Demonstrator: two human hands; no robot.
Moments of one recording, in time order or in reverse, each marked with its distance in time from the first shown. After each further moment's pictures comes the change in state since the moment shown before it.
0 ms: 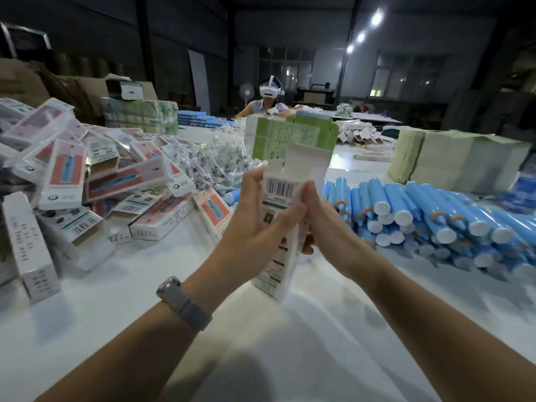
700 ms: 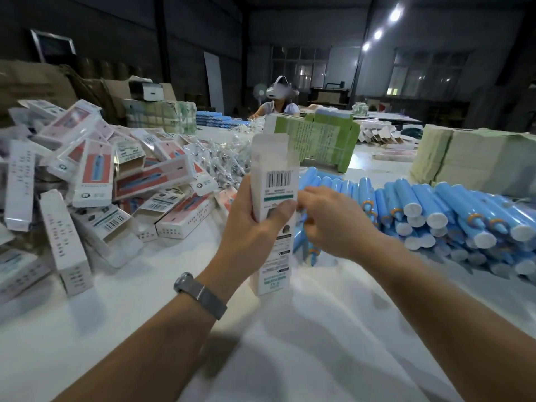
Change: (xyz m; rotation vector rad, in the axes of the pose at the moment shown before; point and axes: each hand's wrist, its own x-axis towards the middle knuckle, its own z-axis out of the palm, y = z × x) left_hand -0.001 -0.018 -0.033 0.135 0.173 -0.041; right_hand 0.034 0.008 0.002 -1.177 0.032 -0.092
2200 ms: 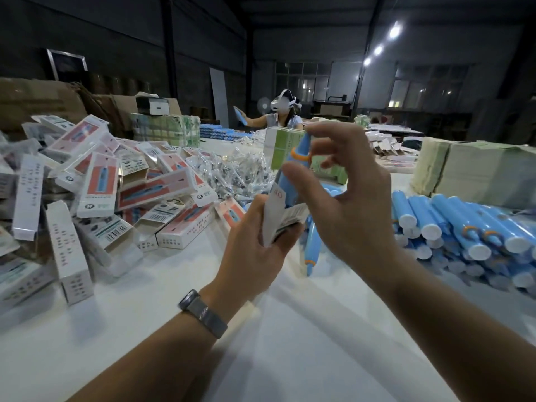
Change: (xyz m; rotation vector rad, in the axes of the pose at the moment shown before) left_hand -0.009 -0.006 0.006 0.305 0.044 0.240; right_hand -0.018 -0.057 -0.057 0.512 0.777 -0.223
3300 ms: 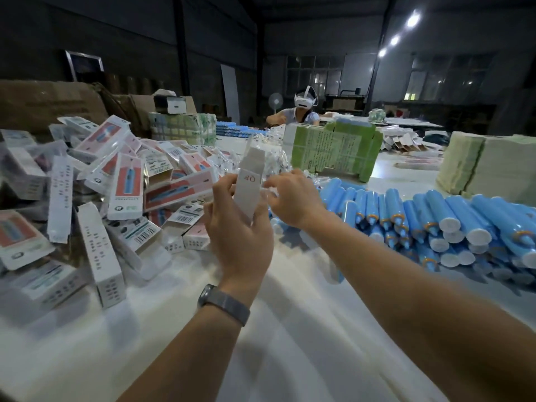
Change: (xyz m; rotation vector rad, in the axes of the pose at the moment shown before) left_hand 0.019 -0.025 -0.026 0.271 0.539 -0.105; right_hand 0.006 0.120 0.141 -0.508 -0.671 0.250
